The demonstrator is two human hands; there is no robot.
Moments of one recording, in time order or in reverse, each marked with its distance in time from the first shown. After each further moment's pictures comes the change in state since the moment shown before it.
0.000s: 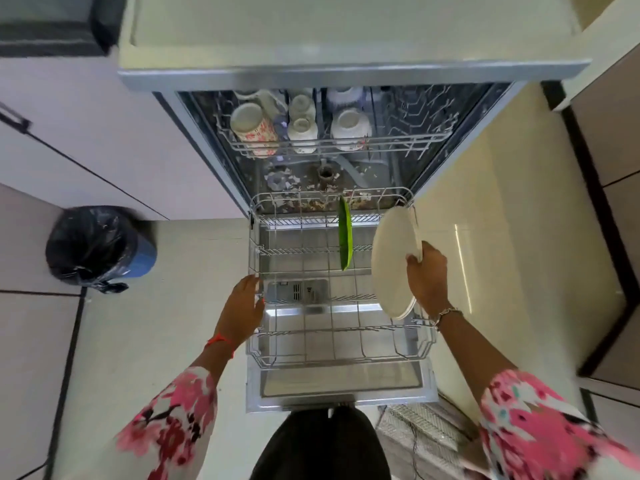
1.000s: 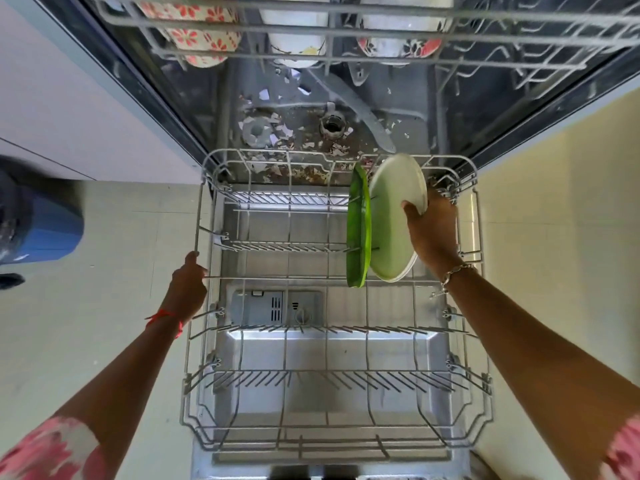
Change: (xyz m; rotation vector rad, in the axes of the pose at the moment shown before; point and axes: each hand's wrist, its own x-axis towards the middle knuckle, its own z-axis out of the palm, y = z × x) left_hand 0.202 -0.139 0.119 -0.037 0.046 -0.354; right_hand 0.195 0.061 0.174 -0.113 -0.021 -0.136
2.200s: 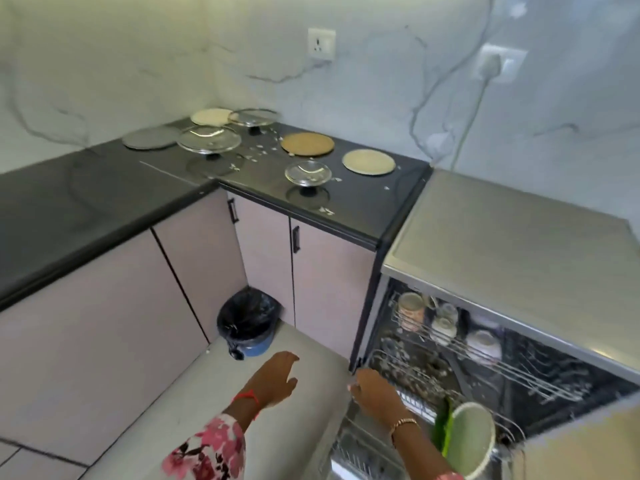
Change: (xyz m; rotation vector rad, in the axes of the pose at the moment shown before) left_hand -0.345 -0.027 -0.338 0.008 0.209 0.224; right_hand -0.327 -0.339 -0.120 -0.474 -0.680 -0.717
